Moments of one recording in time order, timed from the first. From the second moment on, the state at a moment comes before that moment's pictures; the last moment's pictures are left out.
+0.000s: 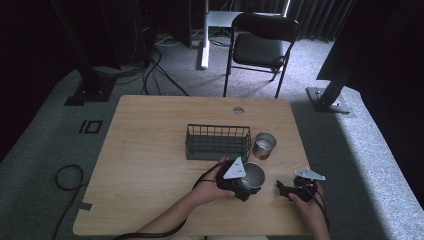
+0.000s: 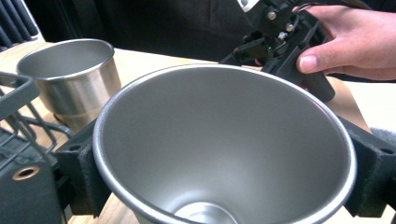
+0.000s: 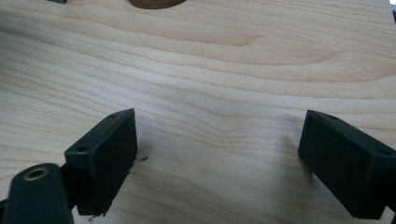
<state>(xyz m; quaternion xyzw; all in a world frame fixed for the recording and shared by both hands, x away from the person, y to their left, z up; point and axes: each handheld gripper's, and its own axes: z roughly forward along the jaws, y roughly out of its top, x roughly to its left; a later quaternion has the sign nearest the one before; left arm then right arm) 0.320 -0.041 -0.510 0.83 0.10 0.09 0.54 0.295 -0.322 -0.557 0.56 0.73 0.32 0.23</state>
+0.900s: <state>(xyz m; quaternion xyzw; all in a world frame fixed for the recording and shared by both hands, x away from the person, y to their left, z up) 0.325 -0.026 -0.468 0.80 0.13 0.09 0.58 0.295 -0.322 -0.557 0.56 0.73 0.32 0.23</state>
